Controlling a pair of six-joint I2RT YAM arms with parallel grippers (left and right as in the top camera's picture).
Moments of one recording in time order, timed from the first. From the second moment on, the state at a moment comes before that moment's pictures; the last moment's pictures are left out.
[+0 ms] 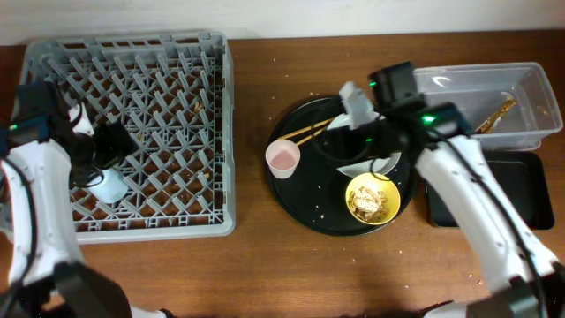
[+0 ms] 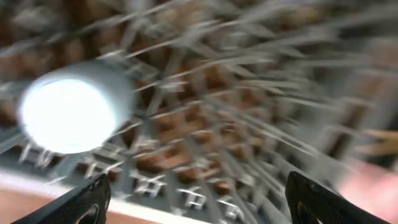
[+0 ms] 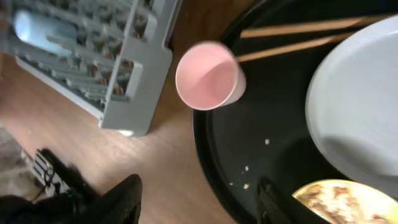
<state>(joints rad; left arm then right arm) 0.36 1.62 1.51 -1.14 0.25 -0.15 0.33 1.61 1.46 -0.95 -0.43 0.10</state>
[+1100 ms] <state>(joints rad) -0.26 1.50 1.53 -0.86 1.45 0.00 0.28 1.46 1.51 -0.63 -1.25 -0.11</state>
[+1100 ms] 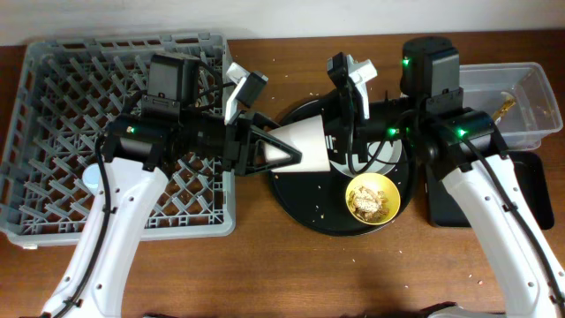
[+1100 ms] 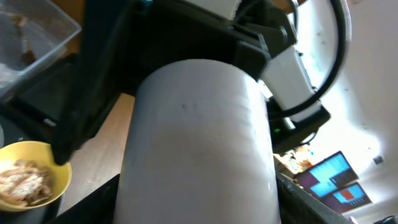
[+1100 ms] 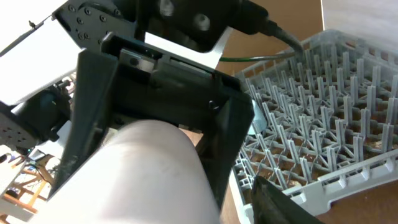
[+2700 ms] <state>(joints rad) 0.17 1.70 1.66 -1.31 0.21 -0.08 0.15 1.45 1.46 -1.21 -0.34 0.16</state>
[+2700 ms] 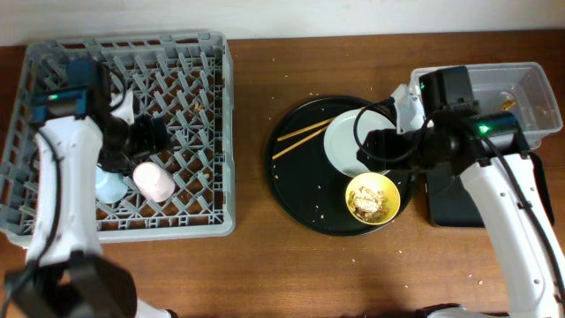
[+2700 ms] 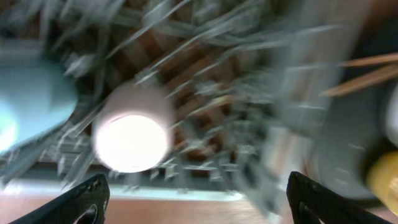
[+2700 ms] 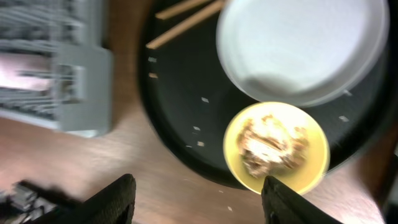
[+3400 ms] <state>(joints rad) -0.05 1.38 1.71 -1.29 0.47 0.09 0.43 1.81 1.15 -0.81 0.02 0.39</state>
